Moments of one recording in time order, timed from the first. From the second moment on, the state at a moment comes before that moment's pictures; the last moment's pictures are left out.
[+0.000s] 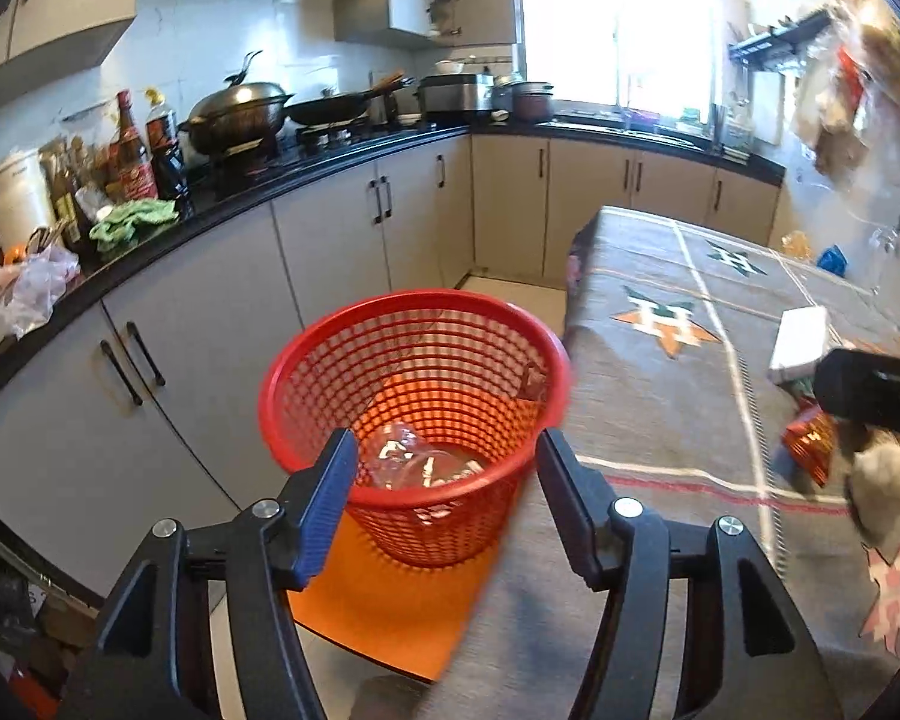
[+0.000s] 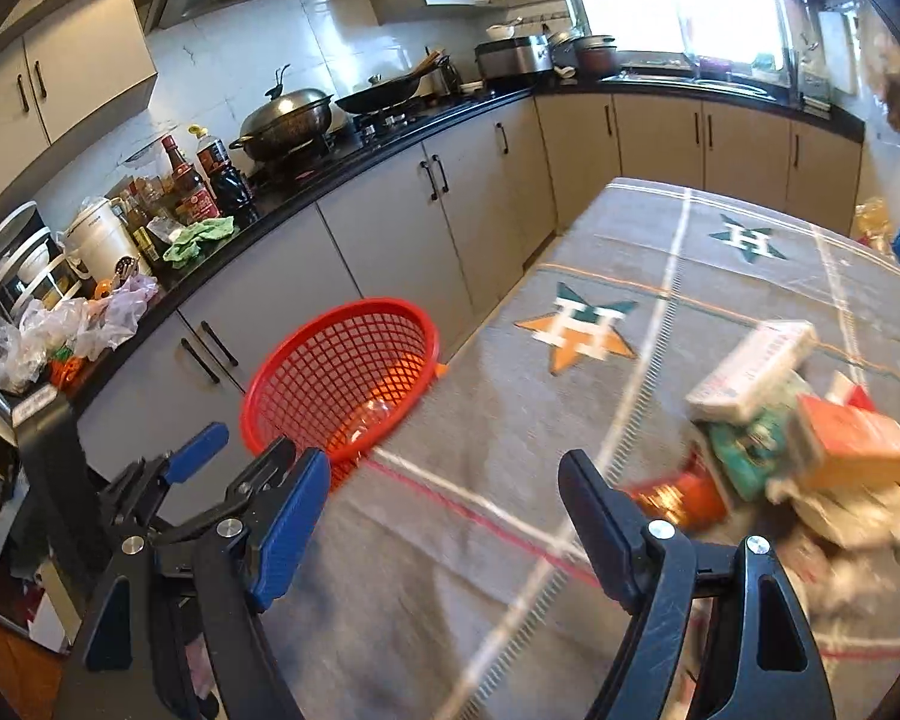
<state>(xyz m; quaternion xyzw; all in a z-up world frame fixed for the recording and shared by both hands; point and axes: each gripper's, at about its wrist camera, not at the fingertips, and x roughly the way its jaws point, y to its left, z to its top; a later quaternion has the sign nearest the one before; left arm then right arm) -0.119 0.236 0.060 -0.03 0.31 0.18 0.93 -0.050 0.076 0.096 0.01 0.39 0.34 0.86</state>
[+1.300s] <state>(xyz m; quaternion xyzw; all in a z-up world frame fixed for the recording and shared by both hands) -0.108 0.100 0.055 0.05 0.34 0.08 0.94 -0.092 -0.101 0.052 0.07 0.40 0.21 0.89</state>
